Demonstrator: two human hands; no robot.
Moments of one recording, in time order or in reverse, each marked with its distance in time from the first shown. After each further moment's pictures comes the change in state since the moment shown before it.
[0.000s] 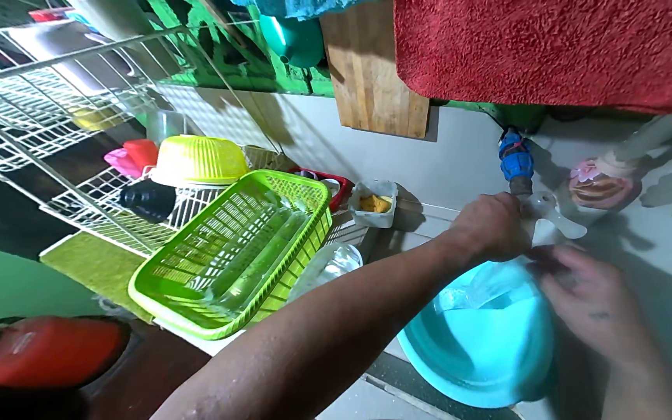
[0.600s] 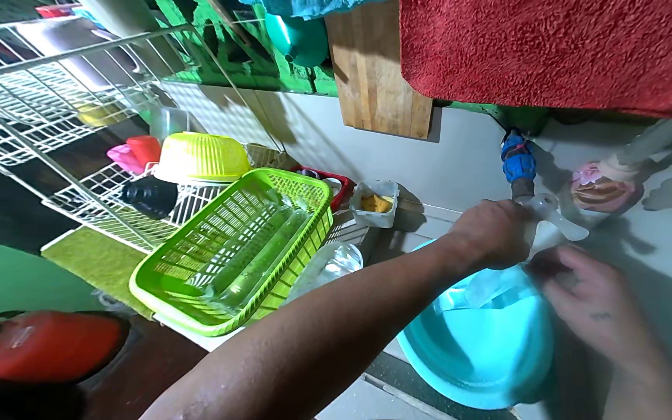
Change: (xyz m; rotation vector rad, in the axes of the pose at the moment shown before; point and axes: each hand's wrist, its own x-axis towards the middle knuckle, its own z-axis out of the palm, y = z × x) left_hand -0.010 -0.001 -0.001 0.046 -0.021 0.095; right_hand 0.003 0.000 -0.003 -0.035 -0.027 0.003
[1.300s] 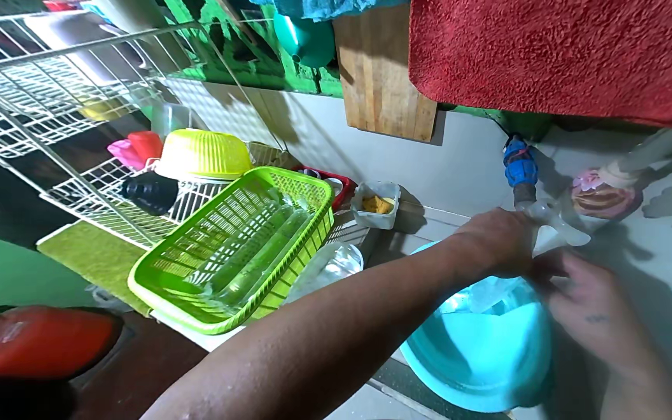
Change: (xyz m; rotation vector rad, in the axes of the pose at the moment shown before) left_hand -0.008 0.019 -0.009 0.181 -0.170 -0.085; right_hand 0.000 -0.001 0.003 -0.001 -0.014 0.001
